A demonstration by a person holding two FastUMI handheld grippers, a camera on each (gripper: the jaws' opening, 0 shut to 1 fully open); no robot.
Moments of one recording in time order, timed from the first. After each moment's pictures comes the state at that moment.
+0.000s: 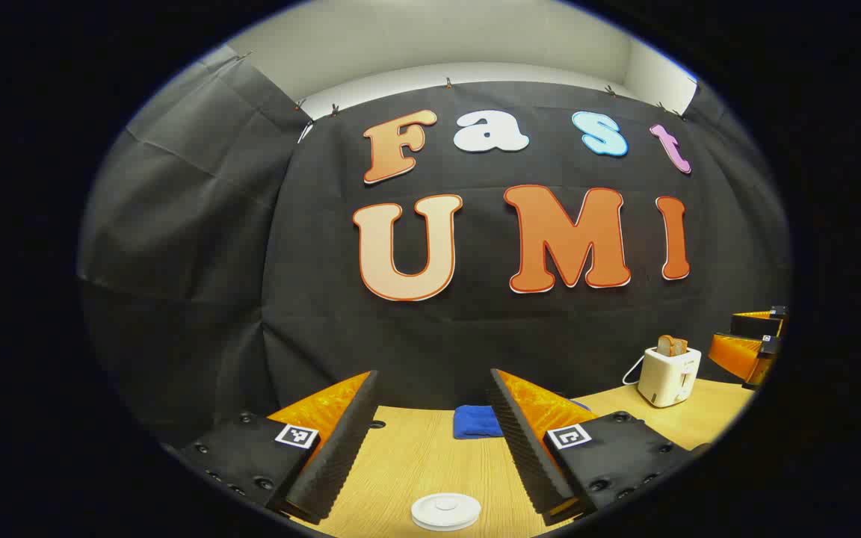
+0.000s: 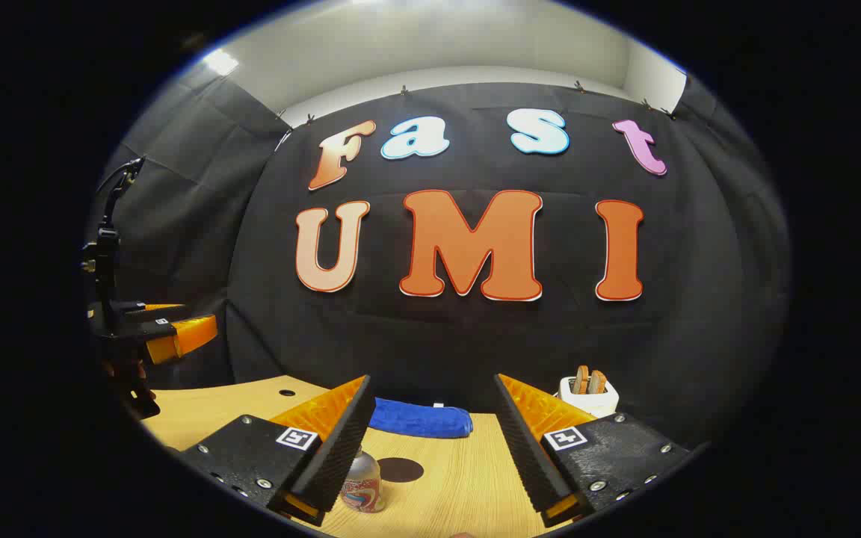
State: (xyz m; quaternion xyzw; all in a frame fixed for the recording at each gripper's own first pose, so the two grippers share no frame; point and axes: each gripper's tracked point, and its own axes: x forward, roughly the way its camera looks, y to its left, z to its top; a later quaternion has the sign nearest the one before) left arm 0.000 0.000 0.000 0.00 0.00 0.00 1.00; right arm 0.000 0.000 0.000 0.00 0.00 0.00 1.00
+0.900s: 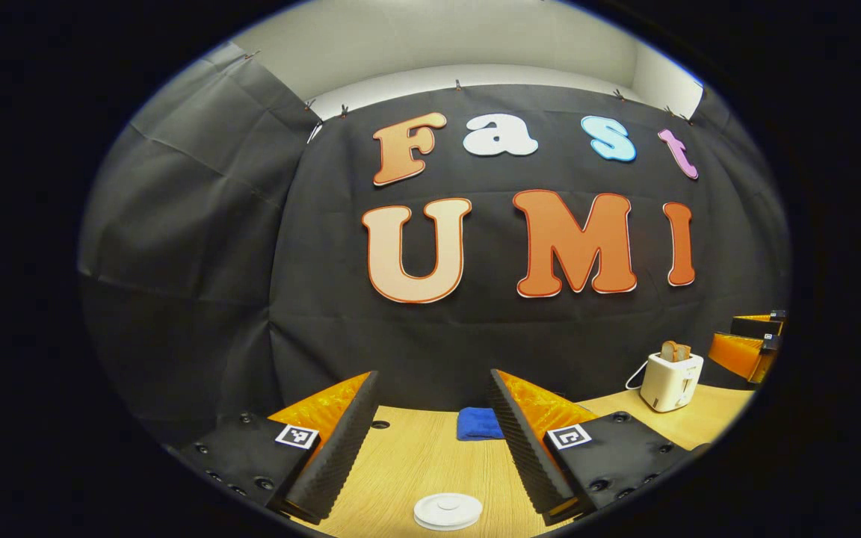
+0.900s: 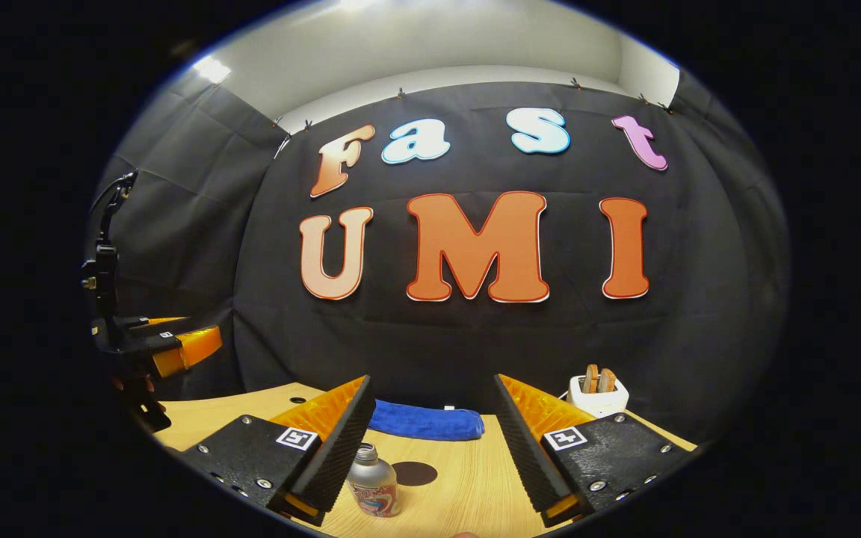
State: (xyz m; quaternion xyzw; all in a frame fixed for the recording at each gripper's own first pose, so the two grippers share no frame) left arm -0.005 0.007 0.003 -0.01 0.00 0.01 1.00; right arm 0.000 0.015 0.012 0.02 -0.01 0.01 1.00
